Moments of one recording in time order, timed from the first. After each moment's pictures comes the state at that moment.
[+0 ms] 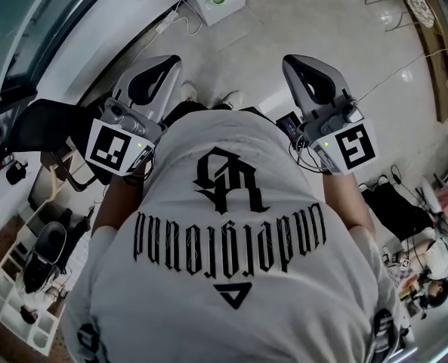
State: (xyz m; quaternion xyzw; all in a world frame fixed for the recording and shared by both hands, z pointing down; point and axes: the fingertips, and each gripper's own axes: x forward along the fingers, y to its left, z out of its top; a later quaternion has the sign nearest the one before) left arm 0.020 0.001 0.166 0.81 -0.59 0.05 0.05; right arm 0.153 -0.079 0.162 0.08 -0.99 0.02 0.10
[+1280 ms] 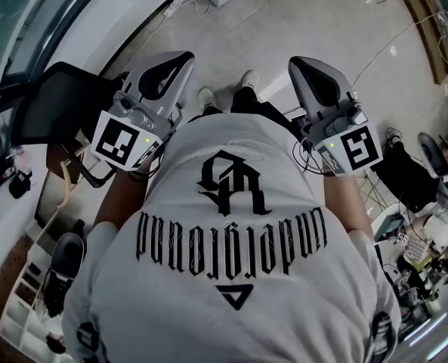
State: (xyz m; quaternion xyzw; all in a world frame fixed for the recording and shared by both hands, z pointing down) left arm -0.053 0.209 0.170 0.85 -0.52 0.00 0.06; right arm 0.081 0.153 0.159 0.15 -0.98 0.02 0.12
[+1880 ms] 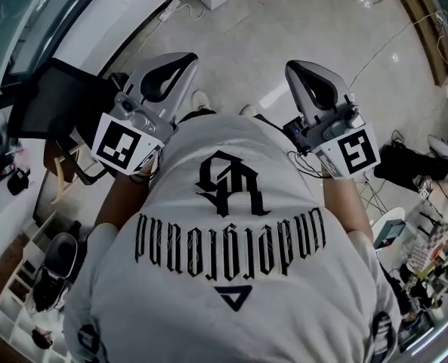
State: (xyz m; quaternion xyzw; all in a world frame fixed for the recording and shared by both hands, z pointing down) left arm 0.040 0.221 0.150 0.86 -0.52 0.01 0.03; right arm 0.165 0.172 0.151 0.14 -0.98 0.00 0.10
